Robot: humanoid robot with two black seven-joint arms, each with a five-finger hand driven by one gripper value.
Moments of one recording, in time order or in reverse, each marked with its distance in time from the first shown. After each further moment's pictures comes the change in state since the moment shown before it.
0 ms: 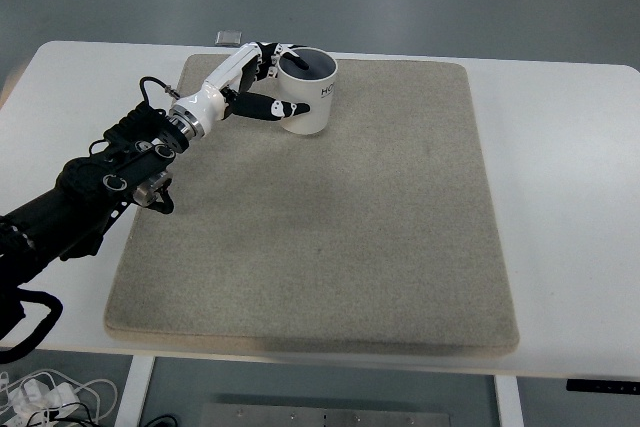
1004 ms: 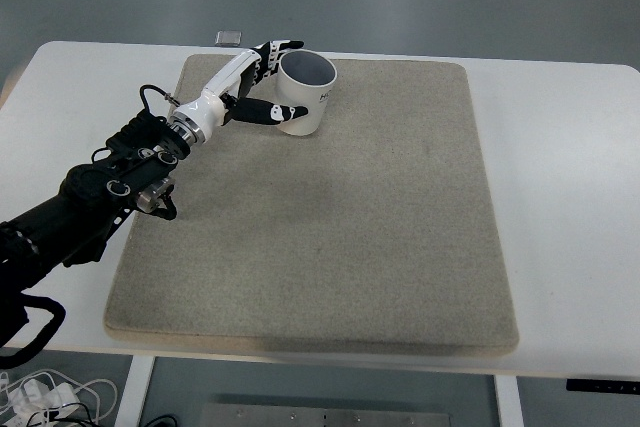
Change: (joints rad) left arm 0.014 -0.006 0.002 0.001 -0.012 0.016 0.000; right arm 0.000 0.000 0.000 0.000 0.000 0.000 0.000
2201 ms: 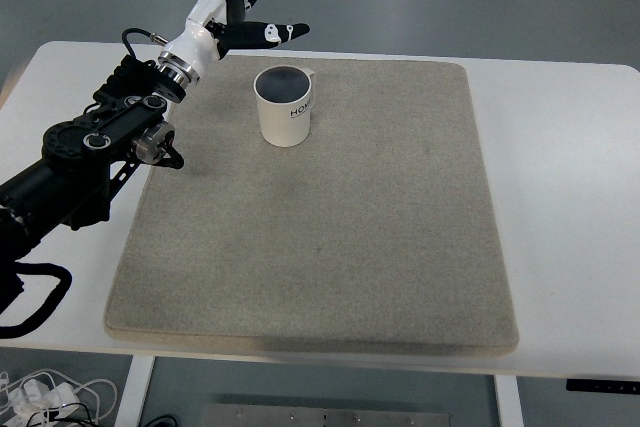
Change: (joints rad) left arm -0.101 0.032 -0.195 -0.103 -0.084 -0.015 0.000; right arm 0.000 0.000 0.000 0.000 0.000 0.000 0.000
